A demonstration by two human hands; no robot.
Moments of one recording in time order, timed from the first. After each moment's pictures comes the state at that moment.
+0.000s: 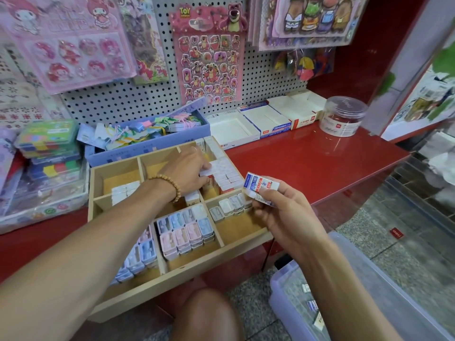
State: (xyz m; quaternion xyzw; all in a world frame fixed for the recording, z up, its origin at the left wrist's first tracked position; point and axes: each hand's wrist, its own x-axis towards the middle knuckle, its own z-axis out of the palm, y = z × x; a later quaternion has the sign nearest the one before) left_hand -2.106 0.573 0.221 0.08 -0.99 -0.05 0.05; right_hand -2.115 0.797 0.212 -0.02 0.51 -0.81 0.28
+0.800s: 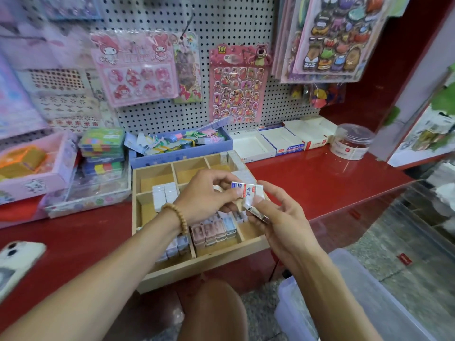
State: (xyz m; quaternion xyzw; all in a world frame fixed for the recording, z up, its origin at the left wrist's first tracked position) left_hand -2.006 0.627 0.271 0.12 -0.80 -0.58 0.10; right_hand -2.060 0.781 0.239 -0.09 0.51 -0.81 0.27
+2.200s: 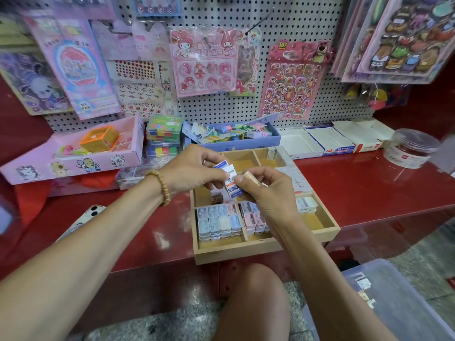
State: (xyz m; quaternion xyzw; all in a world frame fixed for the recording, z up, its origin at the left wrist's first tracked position) left_hand -1.924 0.541 0.309 0.20 -0.82 -0.52 0.09; right_hand -2.016 0.681 0.251 -0.23 0.61 -0.73 0.22
